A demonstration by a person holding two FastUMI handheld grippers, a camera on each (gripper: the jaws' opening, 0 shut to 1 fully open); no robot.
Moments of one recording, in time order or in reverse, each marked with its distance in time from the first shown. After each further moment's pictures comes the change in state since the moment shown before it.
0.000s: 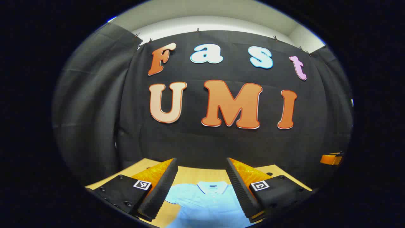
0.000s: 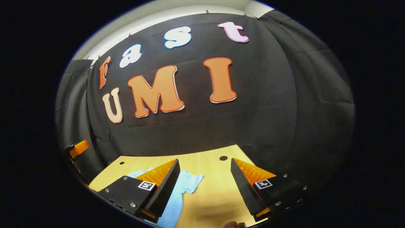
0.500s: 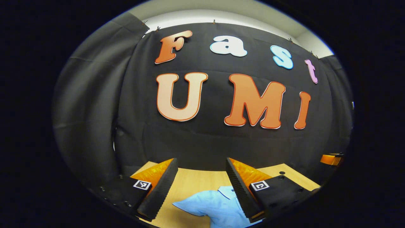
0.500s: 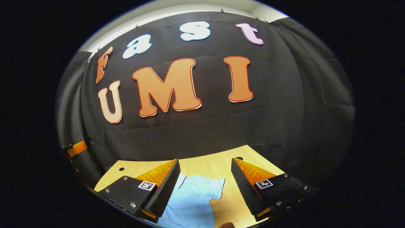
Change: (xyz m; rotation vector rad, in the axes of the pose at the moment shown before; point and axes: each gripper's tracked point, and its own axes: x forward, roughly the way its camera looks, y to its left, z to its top) left arm 0.101 0.117 -0.007 -0.046 0.056 -0.026; right arm 0.035 0.105 -0.001 -0.049 -0.003 -0.064
